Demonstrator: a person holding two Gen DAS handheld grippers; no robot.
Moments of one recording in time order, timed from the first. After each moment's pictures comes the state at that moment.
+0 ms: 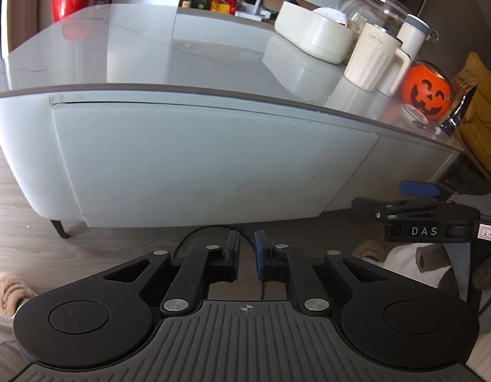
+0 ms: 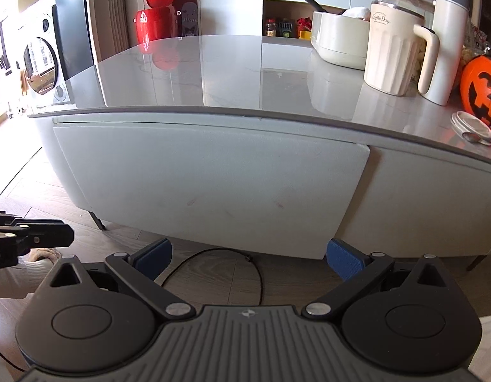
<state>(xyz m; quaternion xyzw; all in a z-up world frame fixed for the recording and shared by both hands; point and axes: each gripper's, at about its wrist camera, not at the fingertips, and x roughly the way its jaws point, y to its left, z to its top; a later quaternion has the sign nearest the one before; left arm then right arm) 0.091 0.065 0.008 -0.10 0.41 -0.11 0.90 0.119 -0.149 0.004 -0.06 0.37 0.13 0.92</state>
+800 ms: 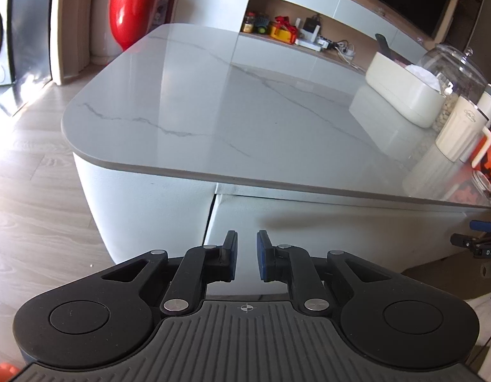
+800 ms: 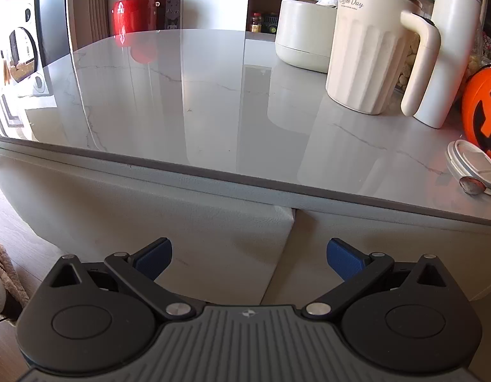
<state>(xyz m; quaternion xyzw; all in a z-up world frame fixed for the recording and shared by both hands) 0.145 0.209 0.016 -0.12 0.38 -0.02 0.92 0.222 -0.202 -0.007 -0.09 0.37 0.12 0.92</state>
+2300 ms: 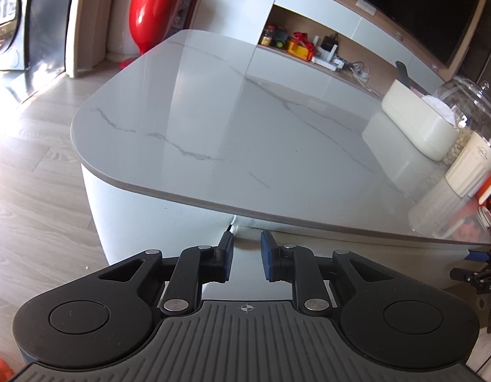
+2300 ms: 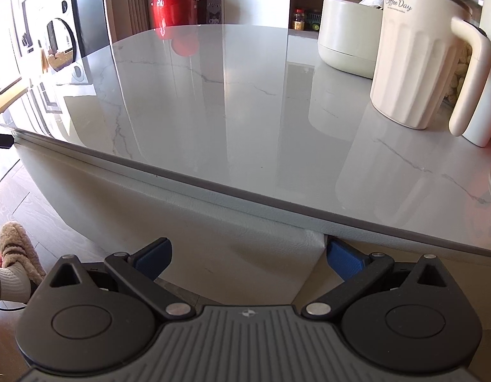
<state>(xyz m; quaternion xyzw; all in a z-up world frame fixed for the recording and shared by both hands) 0.164 0.228 0.014 -0.17 0.36 0.00 0.92 0.247 -0.203 0.007 -0.08 0.39 0.20 0.90</state>
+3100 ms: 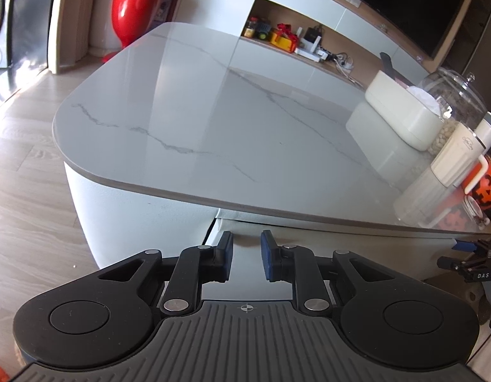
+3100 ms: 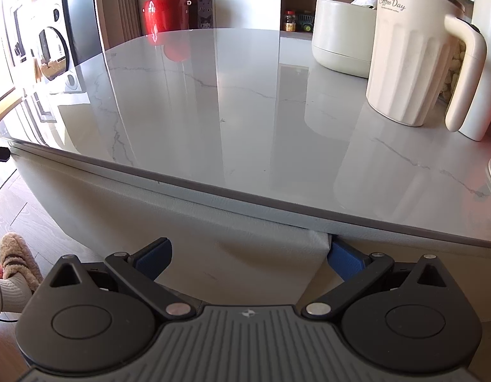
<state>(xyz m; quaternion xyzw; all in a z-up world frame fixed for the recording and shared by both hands) 0.165 0.224 0.015 -0.17 0.37 -0.03 0.91 0.245 -0.192 0.006 -0.07 0.38 0.19 0.90</state>
